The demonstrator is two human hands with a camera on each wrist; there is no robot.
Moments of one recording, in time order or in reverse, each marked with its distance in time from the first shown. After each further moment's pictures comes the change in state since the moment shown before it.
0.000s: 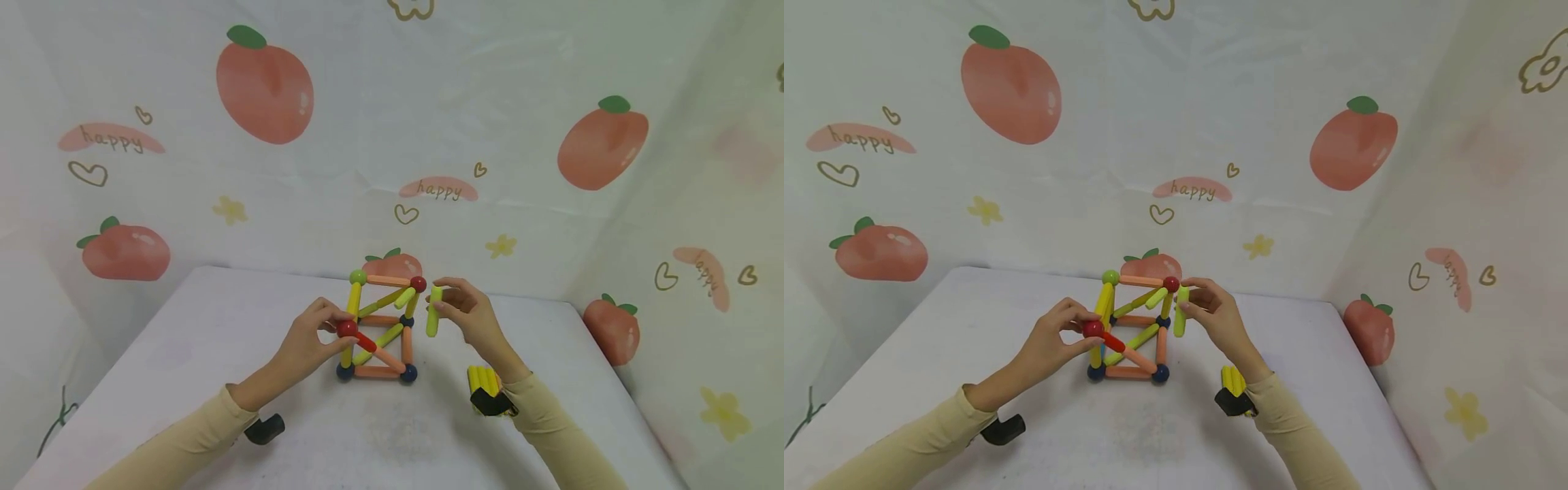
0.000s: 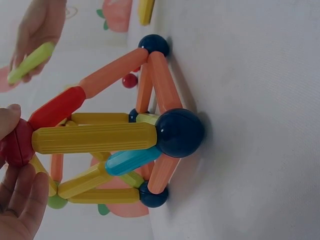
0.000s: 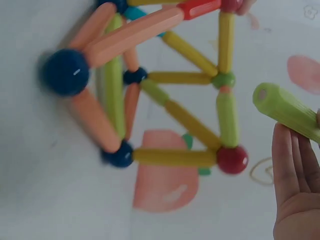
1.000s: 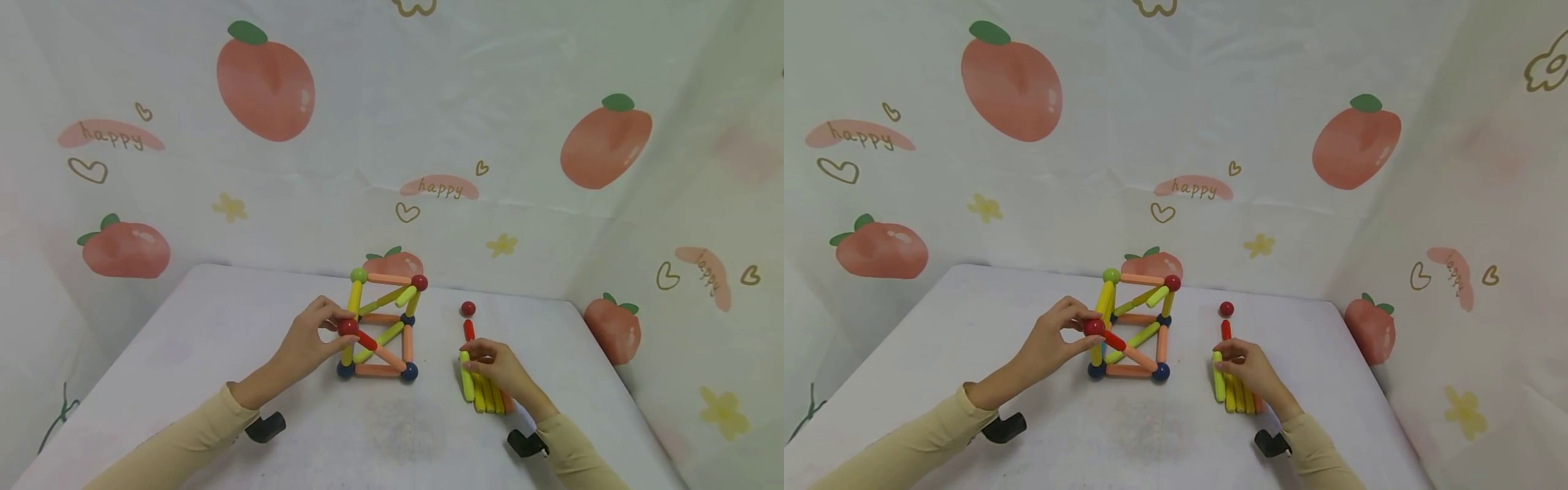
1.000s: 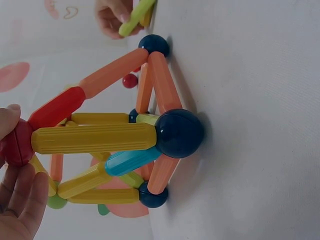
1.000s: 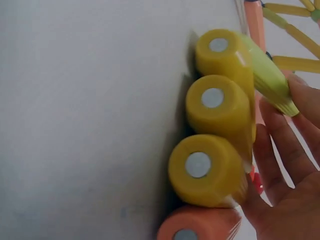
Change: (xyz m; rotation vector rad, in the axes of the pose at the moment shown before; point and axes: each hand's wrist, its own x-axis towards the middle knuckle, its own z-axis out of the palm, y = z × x) left_hand 0.000 0.000 -0.001 0.002 -0.004 -0.001; right_hand -0.066 0.088 -0.041 -0.286 -0.100 0.386
